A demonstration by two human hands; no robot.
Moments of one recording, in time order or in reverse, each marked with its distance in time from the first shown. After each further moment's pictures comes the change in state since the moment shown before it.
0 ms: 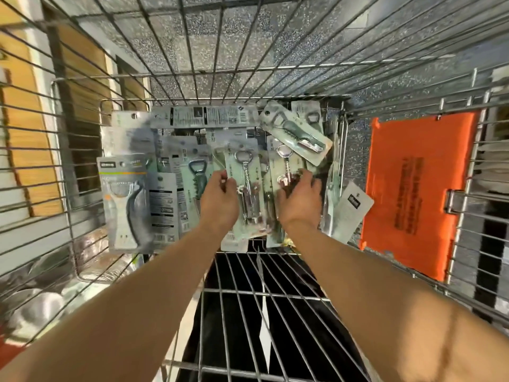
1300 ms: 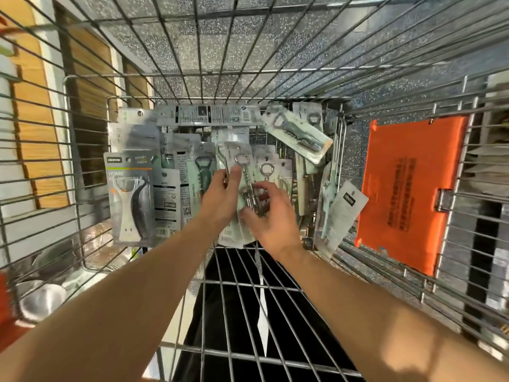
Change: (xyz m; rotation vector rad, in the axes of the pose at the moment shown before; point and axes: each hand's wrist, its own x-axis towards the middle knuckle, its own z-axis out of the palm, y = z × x) left_hand -0.026 0.025 -0.026 0.025 -0.167 -0.072; right_hand -0.059 -0.002 -0.001 0.288 -0.280 -0.349
